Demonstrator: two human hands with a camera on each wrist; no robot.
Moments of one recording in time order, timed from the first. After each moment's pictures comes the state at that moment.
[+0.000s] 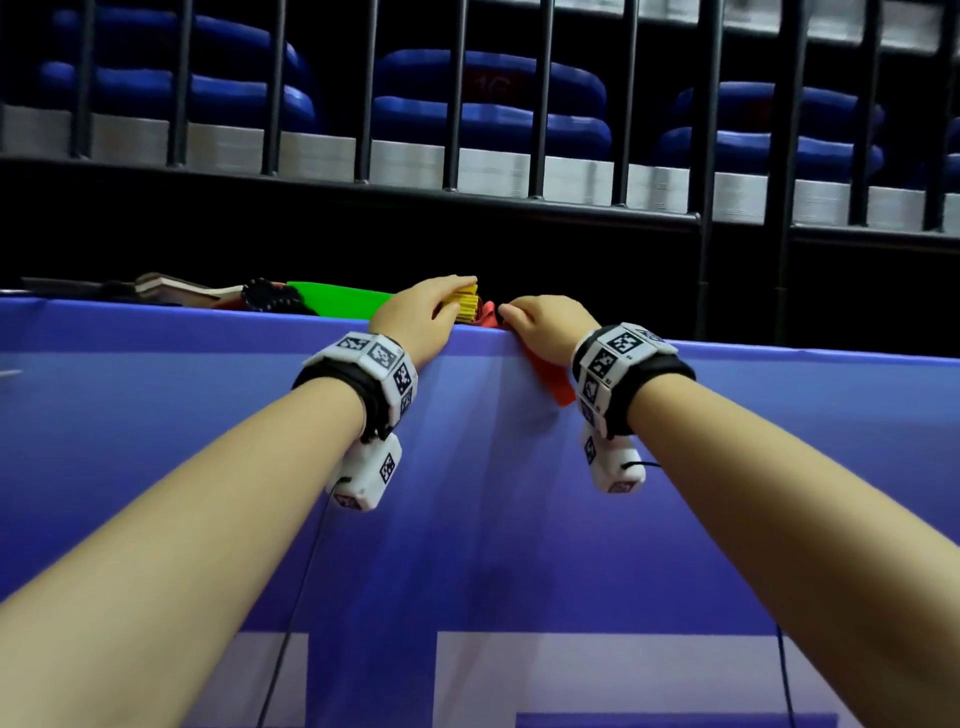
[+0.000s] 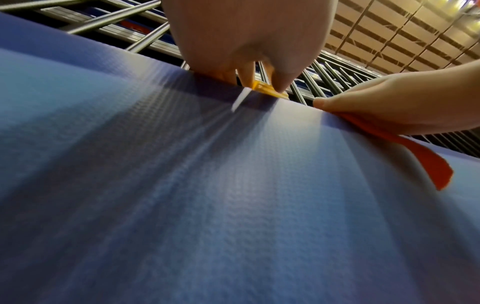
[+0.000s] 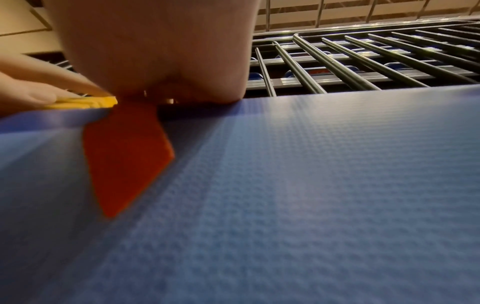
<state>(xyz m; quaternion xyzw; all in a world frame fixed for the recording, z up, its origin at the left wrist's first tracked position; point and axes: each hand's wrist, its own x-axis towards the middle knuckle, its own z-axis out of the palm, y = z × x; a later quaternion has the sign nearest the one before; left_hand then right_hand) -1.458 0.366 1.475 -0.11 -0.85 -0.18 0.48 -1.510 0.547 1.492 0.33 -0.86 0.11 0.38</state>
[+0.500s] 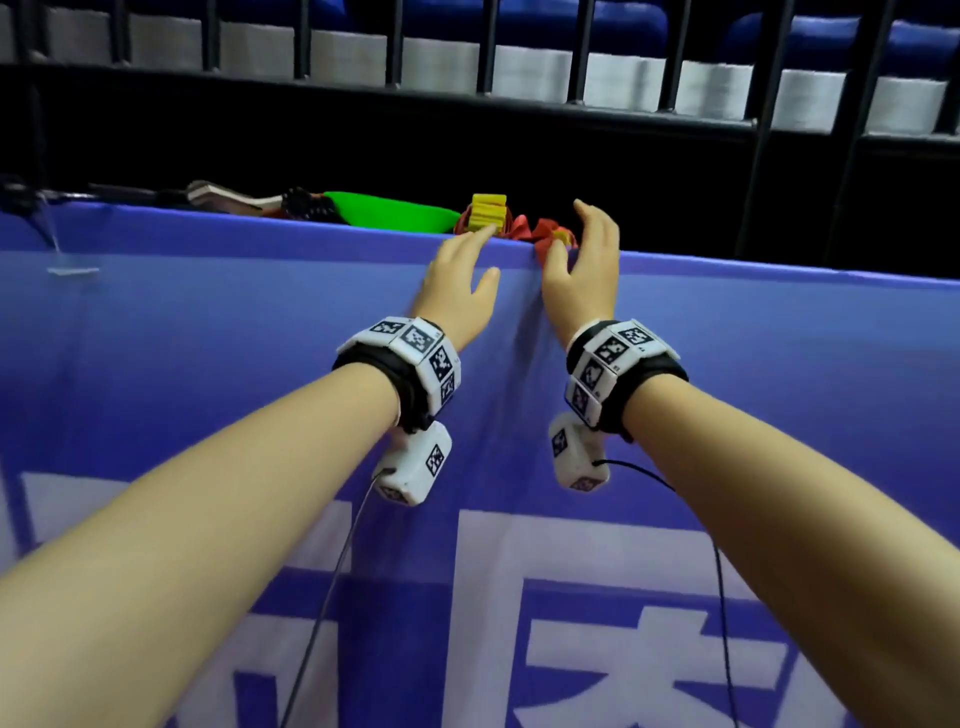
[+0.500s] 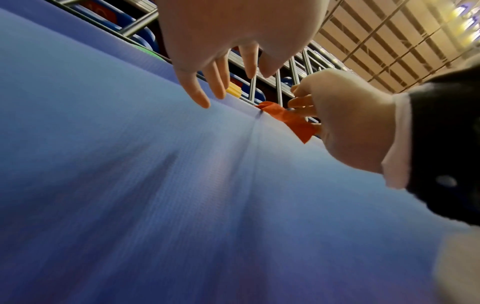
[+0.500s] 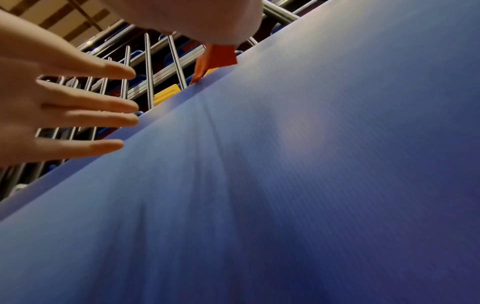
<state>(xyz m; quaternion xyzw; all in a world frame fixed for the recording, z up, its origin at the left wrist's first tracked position) -1.416 0.406 1.405 -0.08 -0.82 -0.29 0.48 -1.481 0.532 1.419 0.32 -0.64 0.53 0.47</state>
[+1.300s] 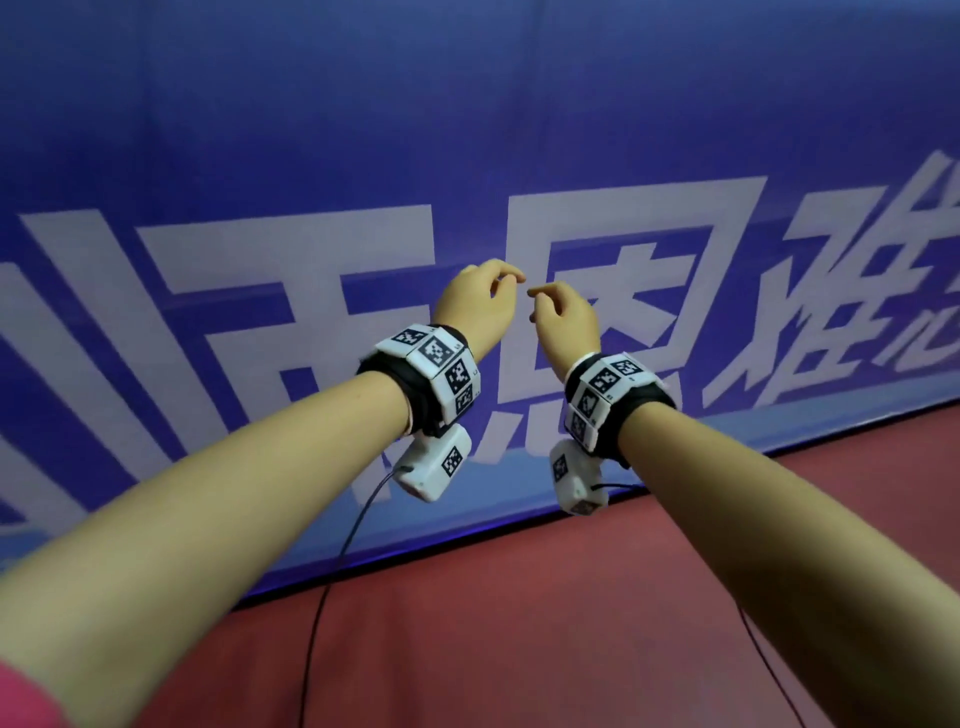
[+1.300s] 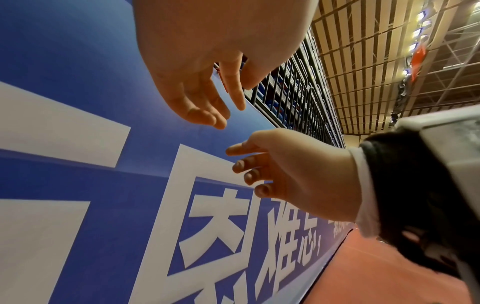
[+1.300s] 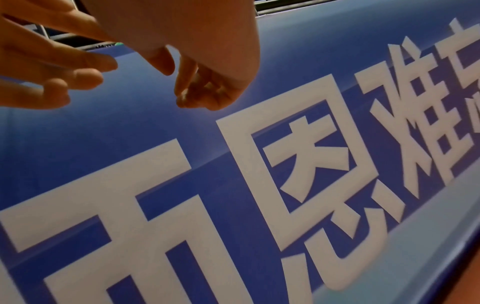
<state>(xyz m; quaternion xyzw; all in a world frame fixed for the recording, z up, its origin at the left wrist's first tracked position) -1.091 0.339 1.159 -0.09 -0.89 -0.41 0.19 -1.118 0.459 1.117 0.03 -0.82 0.54 0.20</state>
